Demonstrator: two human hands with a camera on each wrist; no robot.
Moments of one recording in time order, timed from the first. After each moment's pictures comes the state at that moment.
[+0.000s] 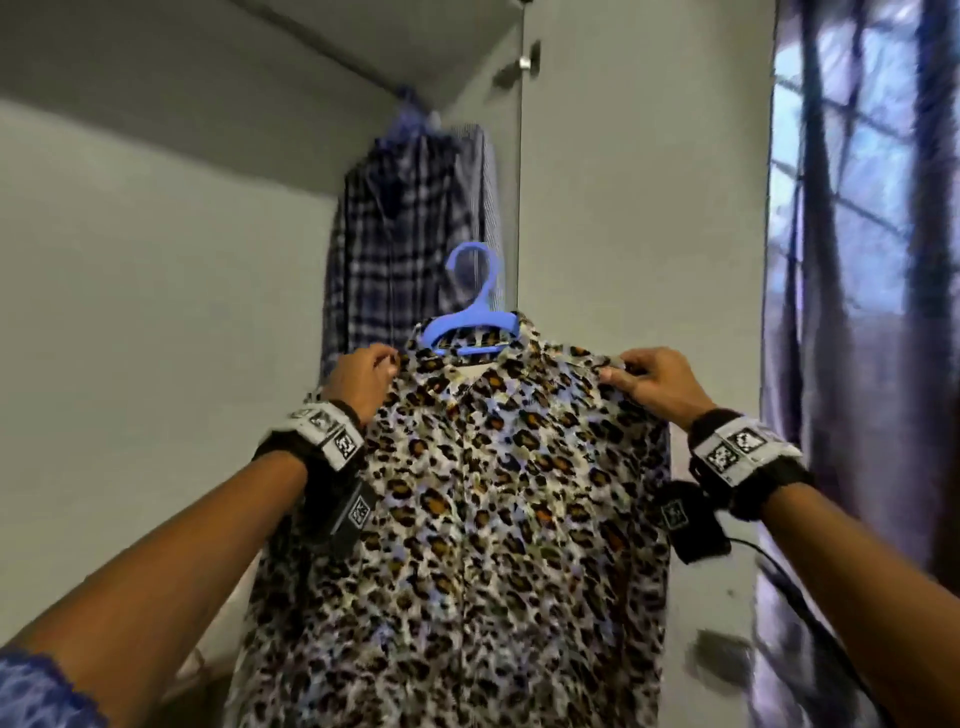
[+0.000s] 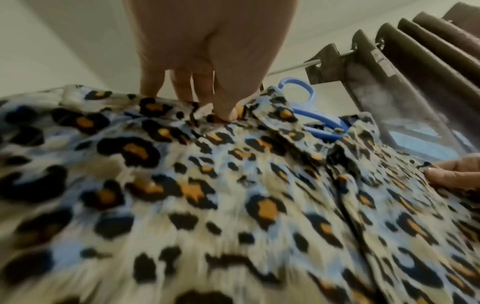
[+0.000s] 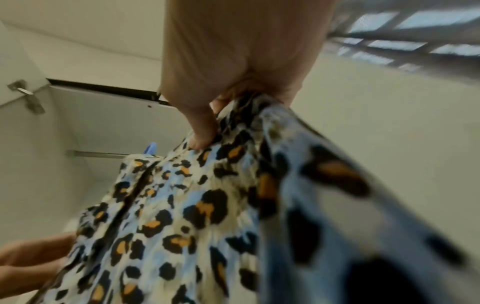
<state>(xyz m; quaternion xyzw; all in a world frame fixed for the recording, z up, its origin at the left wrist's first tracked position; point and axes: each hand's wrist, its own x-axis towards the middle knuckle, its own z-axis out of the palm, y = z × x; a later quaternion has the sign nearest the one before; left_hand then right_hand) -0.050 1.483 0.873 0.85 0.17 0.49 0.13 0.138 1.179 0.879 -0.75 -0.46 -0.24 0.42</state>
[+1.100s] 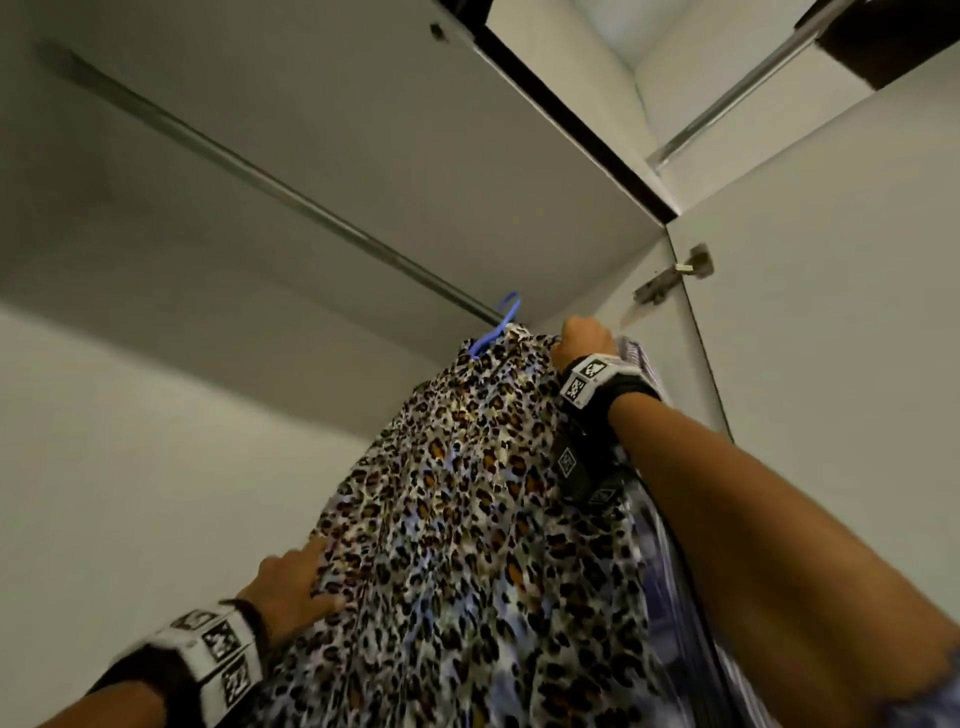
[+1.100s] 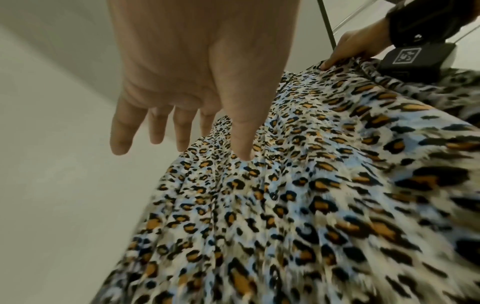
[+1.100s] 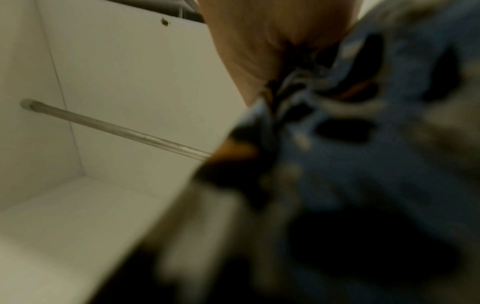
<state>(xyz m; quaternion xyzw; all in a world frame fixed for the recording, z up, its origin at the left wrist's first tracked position) 0.090 1.840 1.030 0.86 0.32 0.41 0.00 0.250 1.592 1.277 -0.70 -0.34 -0.54 0.31</state>
